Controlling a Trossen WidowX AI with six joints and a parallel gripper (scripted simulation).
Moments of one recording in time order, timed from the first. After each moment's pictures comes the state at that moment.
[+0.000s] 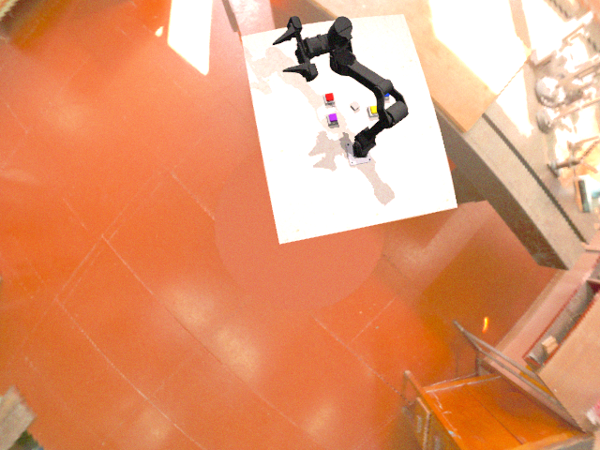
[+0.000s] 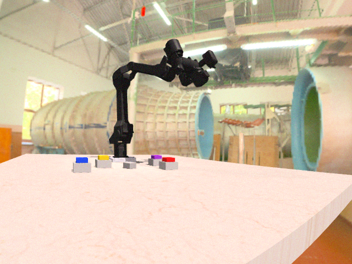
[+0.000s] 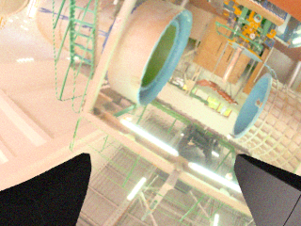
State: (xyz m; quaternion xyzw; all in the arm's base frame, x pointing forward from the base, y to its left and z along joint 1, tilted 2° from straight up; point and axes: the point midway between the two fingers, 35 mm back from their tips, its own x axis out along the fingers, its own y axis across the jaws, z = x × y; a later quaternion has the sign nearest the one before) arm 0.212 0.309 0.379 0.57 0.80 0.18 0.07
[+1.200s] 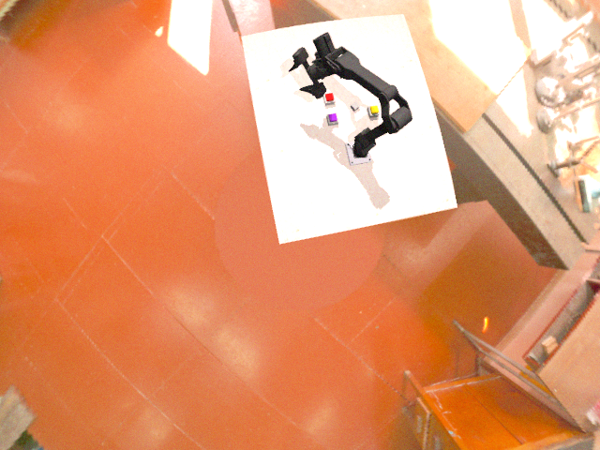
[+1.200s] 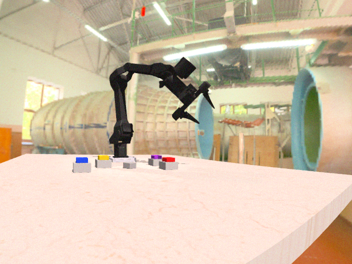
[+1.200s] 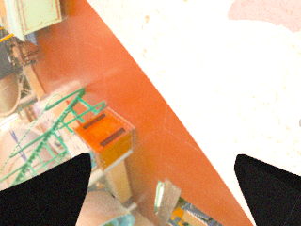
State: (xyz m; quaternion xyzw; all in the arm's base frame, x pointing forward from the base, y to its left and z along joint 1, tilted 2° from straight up) arm 0.257 0.260 0.198 0.51 0.62 0.06 0.59
